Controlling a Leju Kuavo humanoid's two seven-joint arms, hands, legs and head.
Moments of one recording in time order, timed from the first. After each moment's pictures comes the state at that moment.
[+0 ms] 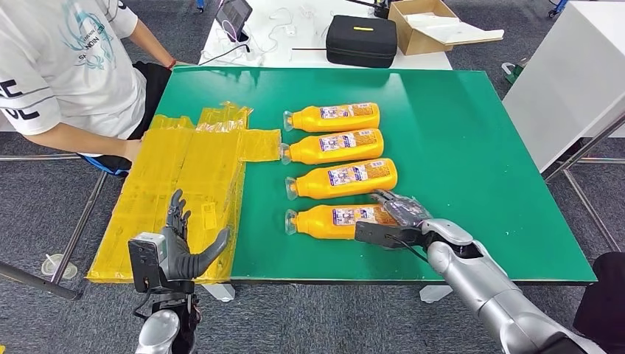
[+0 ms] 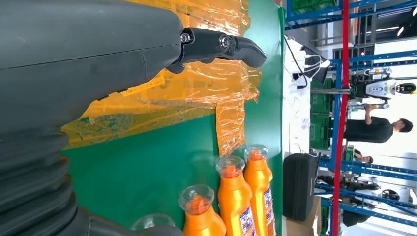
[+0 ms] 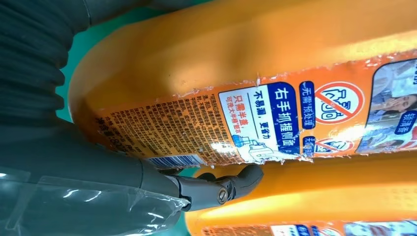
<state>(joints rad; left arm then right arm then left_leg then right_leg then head) -0.02 -0.26 -0.16 -1.24 -0.13 0.10 -0.60 -0.51 -0.34 0.69 -0.95 0.63 0.14 -0.07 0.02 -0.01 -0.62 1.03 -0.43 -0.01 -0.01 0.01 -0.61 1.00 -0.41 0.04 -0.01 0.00</state>
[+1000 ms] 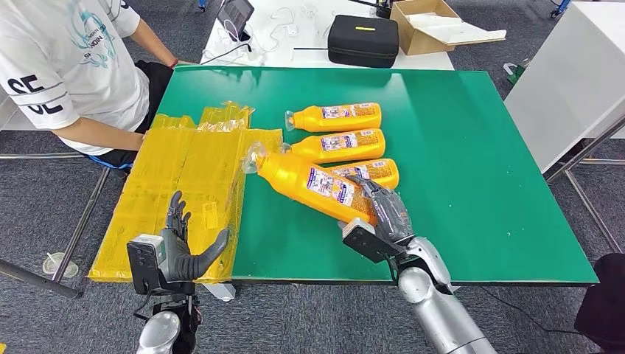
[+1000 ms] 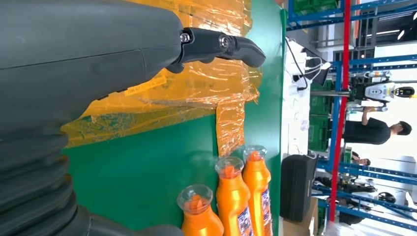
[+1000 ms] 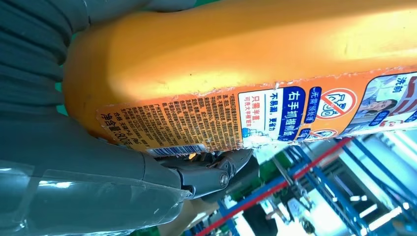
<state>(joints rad) -0.01 -0.26 -0.17 -1.24 -0.11 0.12 -0.61 -0.23 -0.10 0.37 -1.28 0.57 -0.24 -0.33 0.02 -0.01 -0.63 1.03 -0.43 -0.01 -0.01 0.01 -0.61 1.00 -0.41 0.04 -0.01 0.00</state>
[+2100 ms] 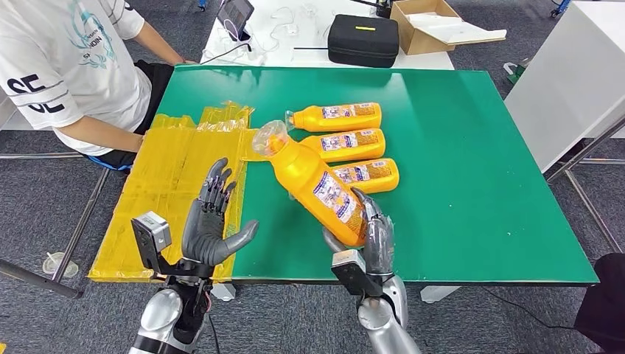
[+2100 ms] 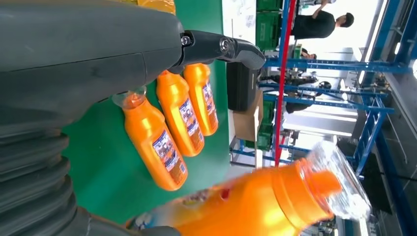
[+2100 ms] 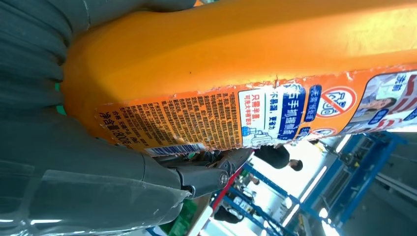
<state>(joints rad) -0.10 -0.23 -0.32 -1.33 0.04 -0.18 -0.56 -0.11 0.22 0.23 -1.16 0.52 -0.61 -0.67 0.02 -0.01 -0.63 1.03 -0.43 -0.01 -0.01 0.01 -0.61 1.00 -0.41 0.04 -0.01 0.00</state>
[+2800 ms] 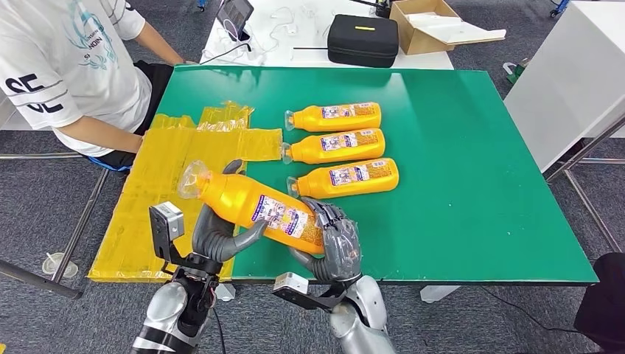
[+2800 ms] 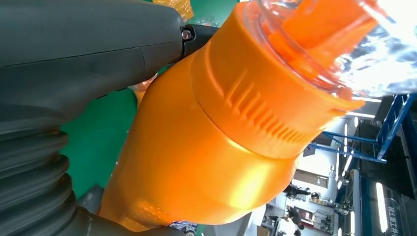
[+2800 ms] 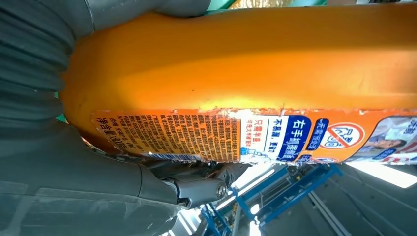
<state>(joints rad) -0.15 -0.22 -0.34 -1.25 0.09 -0.24 -0.50 -0.14 0.34 0.19 -1.03 1.01 -0.70 -0.68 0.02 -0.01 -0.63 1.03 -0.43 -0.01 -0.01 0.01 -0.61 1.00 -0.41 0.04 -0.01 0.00</state>
